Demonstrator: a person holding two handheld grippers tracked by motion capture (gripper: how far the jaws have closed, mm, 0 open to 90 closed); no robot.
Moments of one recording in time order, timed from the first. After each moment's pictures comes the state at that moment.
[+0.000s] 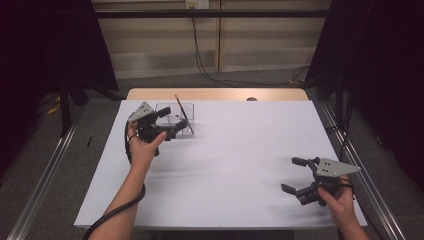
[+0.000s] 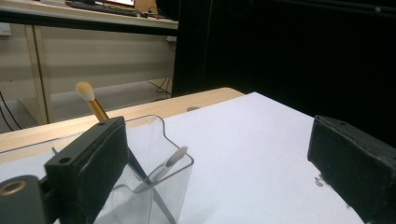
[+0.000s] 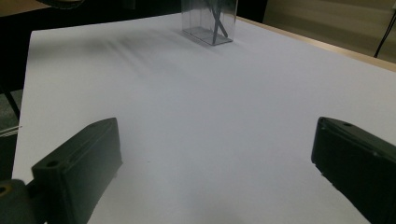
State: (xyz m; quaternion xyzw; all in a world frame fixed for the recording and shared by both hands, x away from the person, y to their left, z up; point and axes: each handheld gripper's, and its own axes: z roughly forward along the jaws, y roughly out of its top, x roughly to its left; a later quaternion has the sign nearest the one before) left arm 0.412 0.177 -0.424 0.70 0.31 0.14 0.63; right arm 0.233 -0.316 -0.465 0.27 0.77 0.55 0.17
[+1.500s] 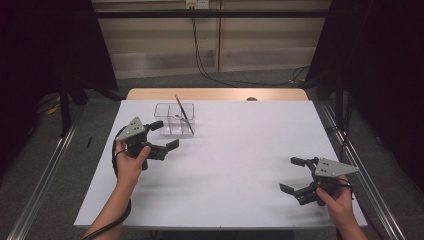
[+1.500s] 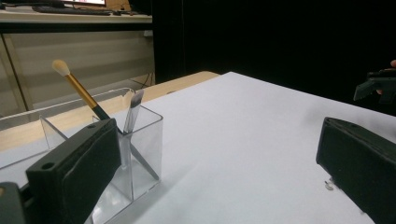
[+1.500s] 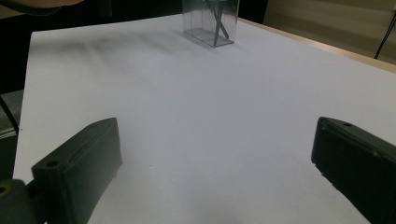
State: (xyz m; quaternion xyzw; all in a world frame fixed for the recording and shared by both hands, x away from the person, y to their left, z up) left arm 0.370 0.204 -0.432 0.73 0.24 0.13 0.62; right arm 0.233 -0.312 -0.464 0.27 0.77 0.55 0.17
